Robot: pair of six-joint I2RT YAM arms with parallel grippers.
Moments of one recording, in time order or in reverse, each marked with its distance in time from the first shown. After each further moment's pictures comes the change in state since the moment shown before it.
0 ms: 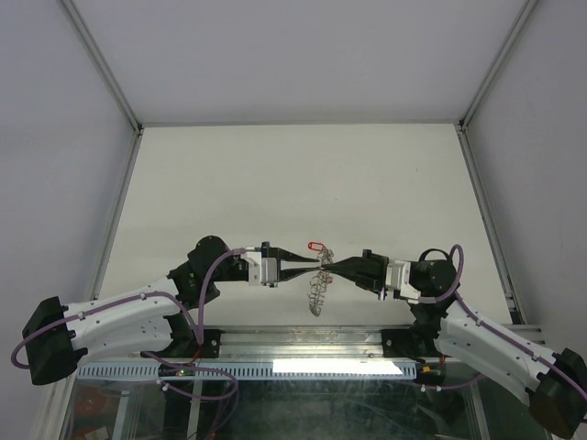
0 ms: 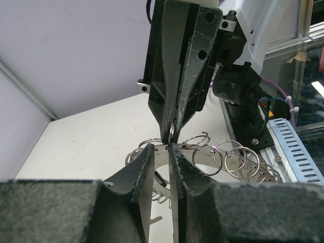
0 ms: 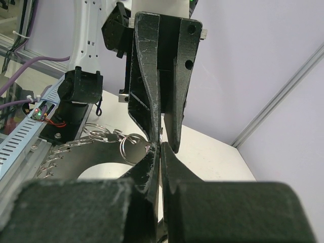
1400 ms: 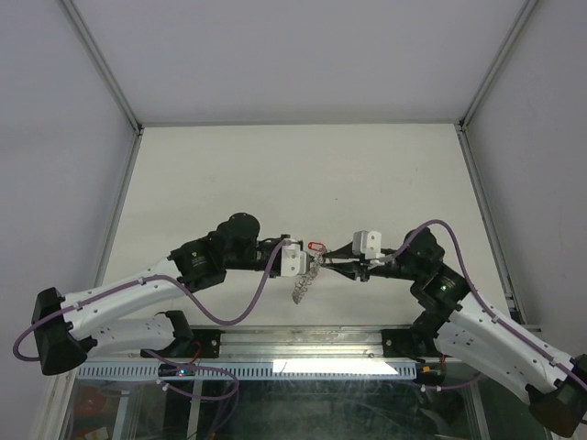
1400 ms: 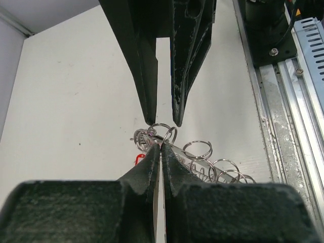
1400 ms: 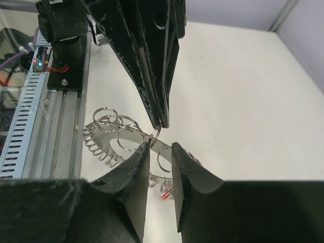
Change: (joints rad) left arm 0.000 0.112 0.308 -0.684 -0.118 0.259; right arm 0.003 0.000 0.275 -0.832 0.170 -0.099
